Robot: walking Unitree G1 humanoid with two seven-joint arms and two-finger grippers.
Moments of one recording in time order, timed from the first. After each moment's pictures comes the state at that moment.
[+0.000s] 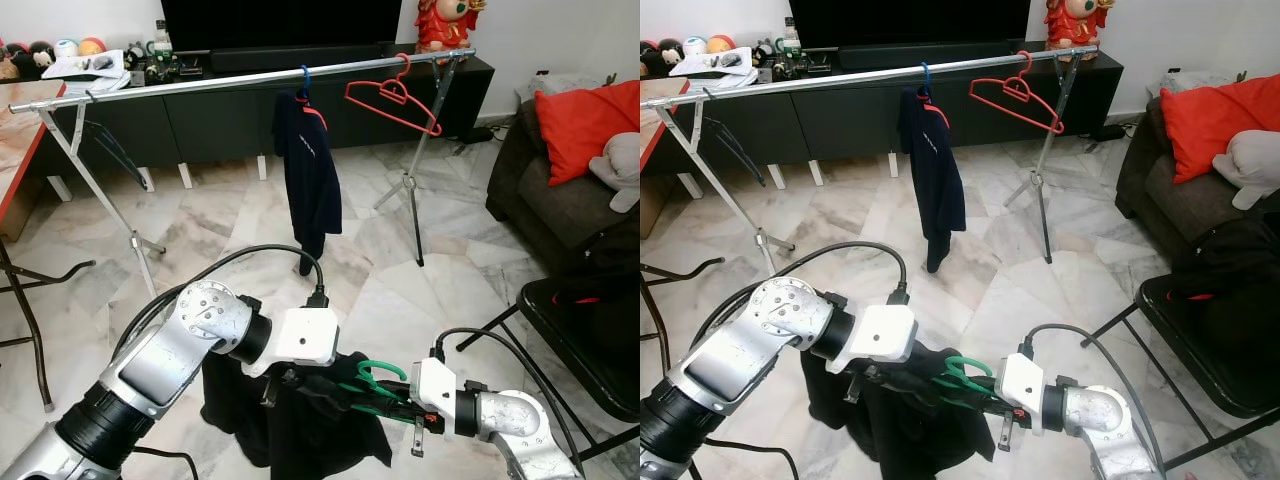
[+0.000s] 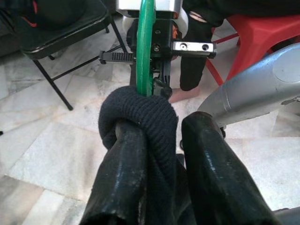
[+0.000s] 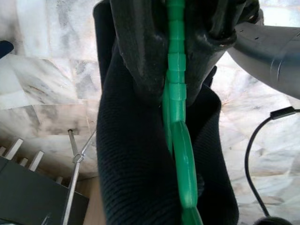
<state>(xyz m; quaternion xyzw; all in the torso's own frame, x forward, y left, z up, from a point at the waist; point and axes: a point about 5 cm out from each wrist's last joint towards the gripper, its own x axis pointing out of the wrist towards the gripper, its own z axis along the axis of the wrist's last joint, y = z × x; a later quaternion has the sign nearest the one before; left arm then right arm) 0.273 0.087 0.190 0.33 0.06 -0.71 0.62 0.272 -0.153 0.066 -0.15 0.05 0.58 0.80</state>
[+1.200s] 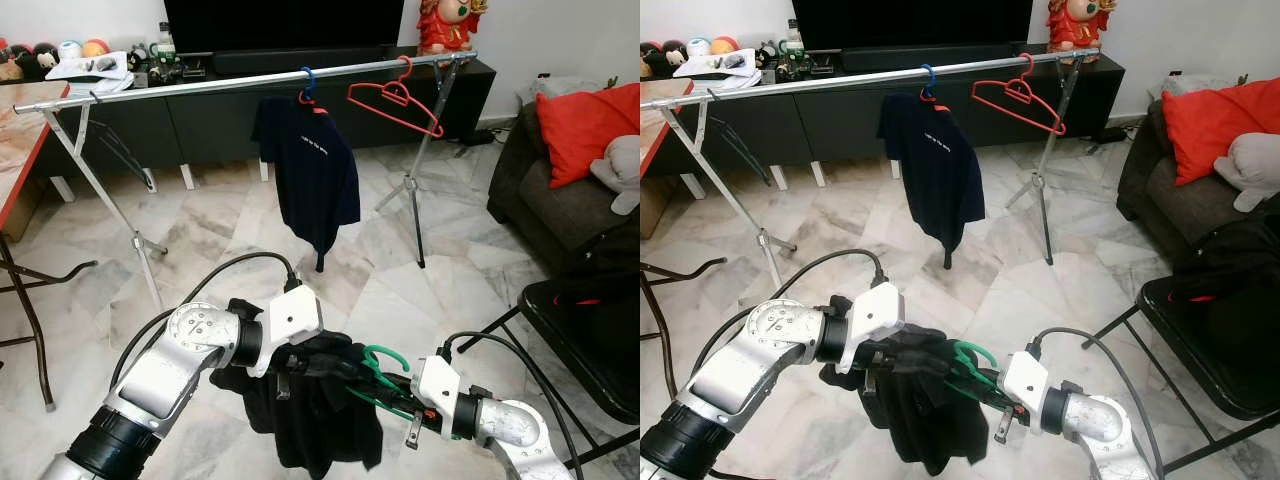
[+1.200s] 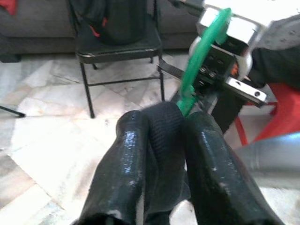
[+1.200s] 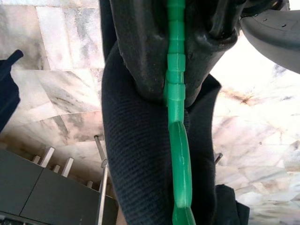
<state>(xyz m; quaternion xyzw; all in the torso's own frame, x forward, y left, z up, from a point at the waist) 0.286 0.094 0.168 0.19 0.05 -0.63 0.75 0.273 -0.157 0.061 -0.14 0.05 0.52 0.84</state>
